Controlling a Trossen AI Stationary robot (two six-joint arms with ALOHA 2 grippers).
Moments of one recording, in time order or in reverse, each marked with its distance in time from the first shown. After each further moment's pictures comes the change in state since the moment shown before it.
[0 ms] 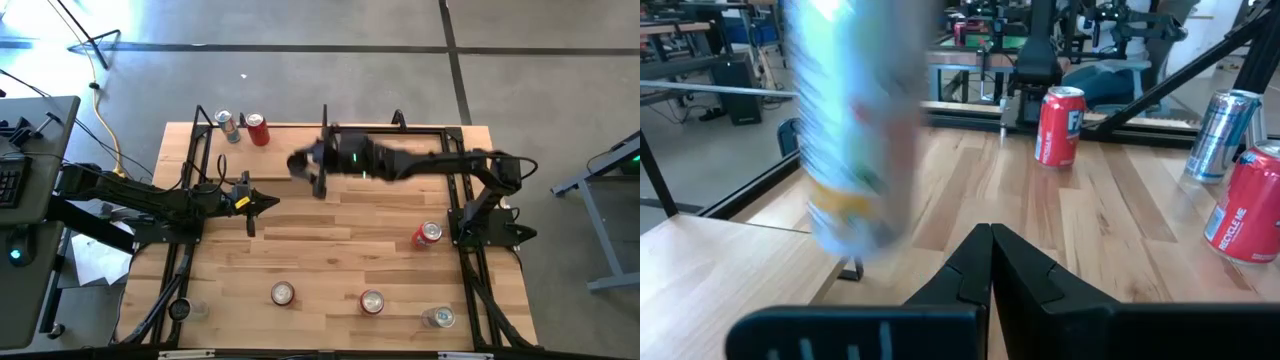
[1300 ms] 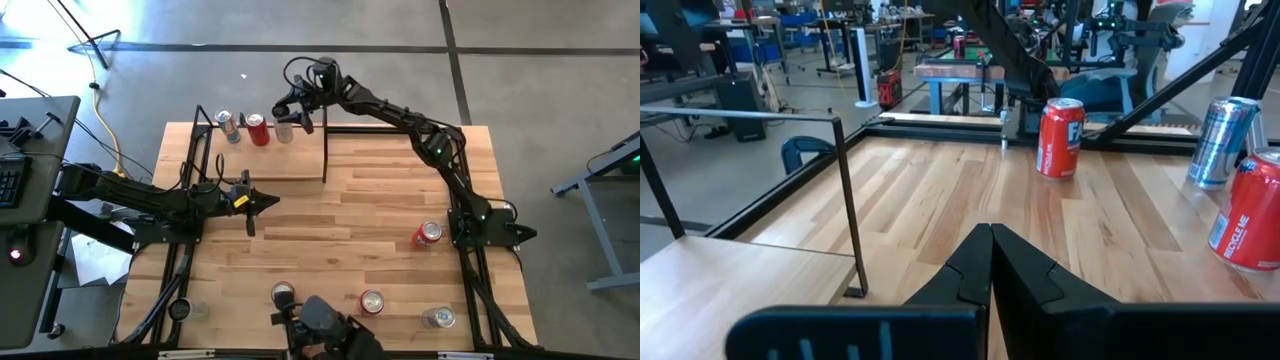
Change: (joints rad) left arm 0.002 0.000 0.000 0.032 0.000 0.036; right arm -0.462 0.706 0.916 -0.314 -0.792 -0.145
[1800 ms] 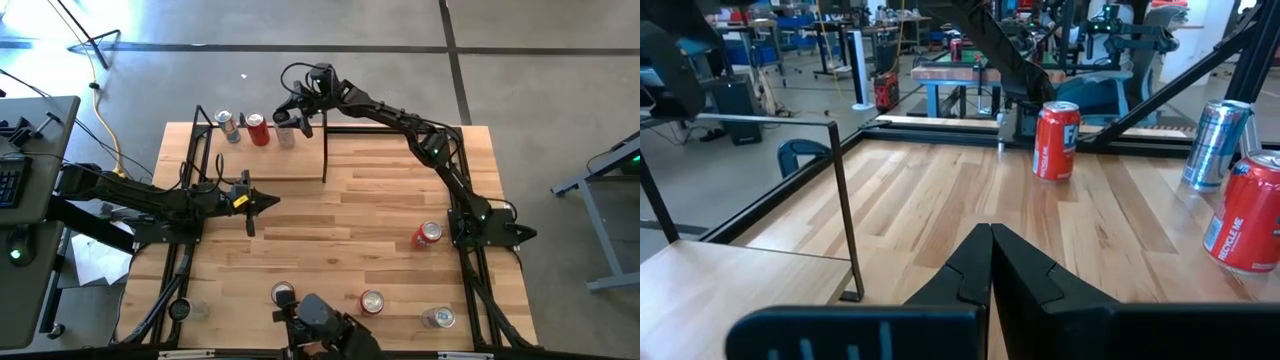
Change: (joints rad) left arm -0.001 0.000 0.000 0.007 0.008 0.000; right arm -0.002 0.038 -0.002 -0.033 0.022 -0.020
